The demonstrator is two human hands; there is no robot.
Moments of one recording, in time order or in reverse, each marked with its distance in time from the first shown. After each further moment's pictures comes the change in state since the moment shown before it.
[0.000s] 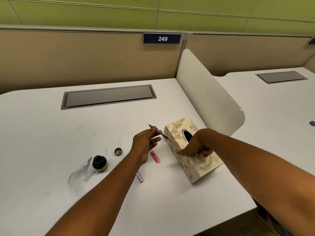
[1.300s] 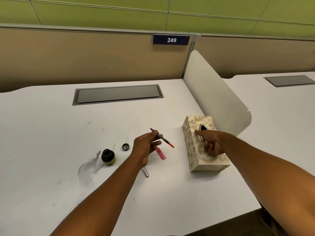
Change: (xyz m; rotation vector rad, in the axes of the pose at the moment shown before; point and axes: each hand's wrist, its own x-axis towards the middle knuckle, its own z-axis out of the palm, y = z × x) left_hand -0.023 -0.006 -0.024 0.023 0.031 0.006; right_hand 0.023 0.038 0.005 1.106 0.052 -0.115
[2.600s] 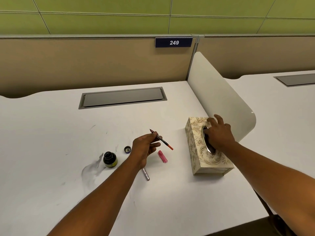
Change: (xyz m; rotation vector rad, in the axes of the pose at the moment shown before) left_hand 0.001 0.004 0.001 0.071 0.038 0.044; right_hand 0.025 0.005 -0.020 -1.331 0.851 -0.911
